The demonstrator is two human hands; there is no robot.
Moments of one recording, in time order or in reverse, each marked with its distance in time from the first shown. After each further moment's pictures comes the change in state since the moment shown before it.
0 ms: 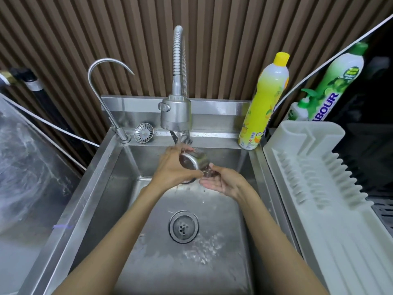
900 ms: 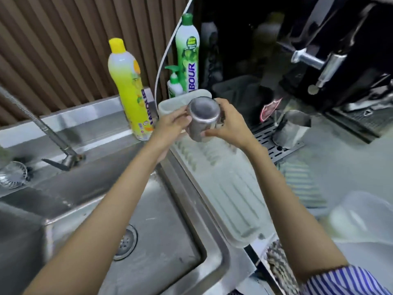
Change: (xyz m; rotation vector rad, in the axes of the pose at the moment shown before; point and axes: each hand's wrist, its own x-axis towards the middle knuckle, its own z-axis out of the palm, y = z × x) left_hand 0.003 0.206 0.142 -0.600 -0.557 0.129; right_hand -0.138 -0.057 -0.217 -0.764 0.720 -0.767
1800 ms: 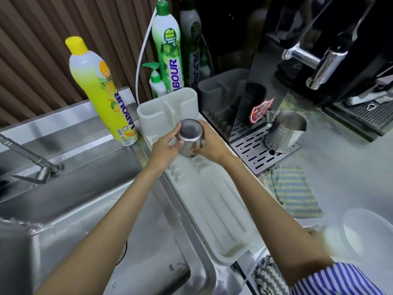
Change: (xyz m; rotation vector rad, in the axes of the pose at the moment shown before) left_hand 0.061 -0.071 0.026 0.413 0.058 -0.009; right_hand 0.030 0.073 0.035 0.036 -0.169 0.137
